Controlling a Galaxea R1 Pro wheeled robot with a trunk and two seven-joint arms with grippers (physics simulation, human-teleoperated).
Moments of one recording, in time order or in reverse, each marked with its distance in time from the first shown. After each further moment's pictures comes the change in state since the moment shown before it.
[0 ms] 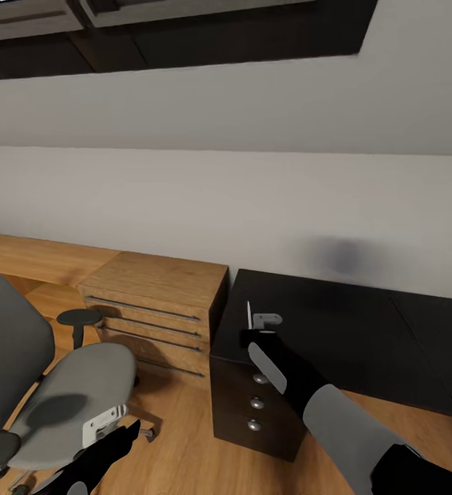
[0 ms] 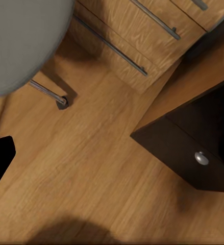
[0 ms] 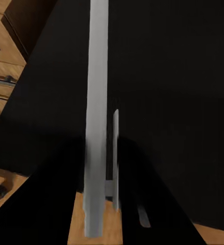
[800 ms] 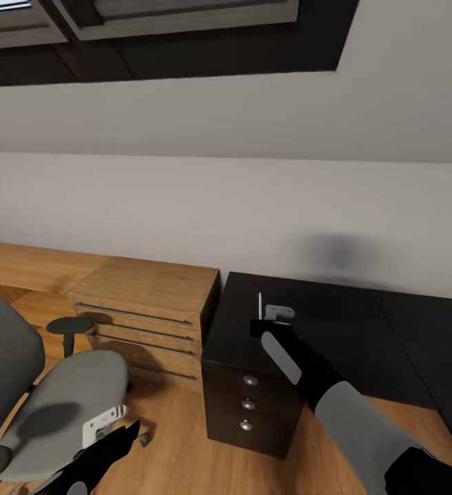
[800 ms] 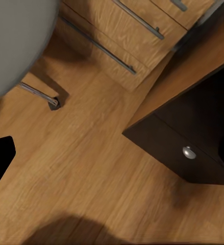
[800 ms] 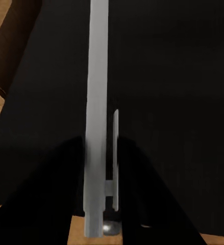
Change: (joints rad) left arm 0.000 0.000 0.001 0.001 0.000 0.000 0.000; right arm 0.002 -0.055 -0.066 -0.090 -0.055 0.002 -0.023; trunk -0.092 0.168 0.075
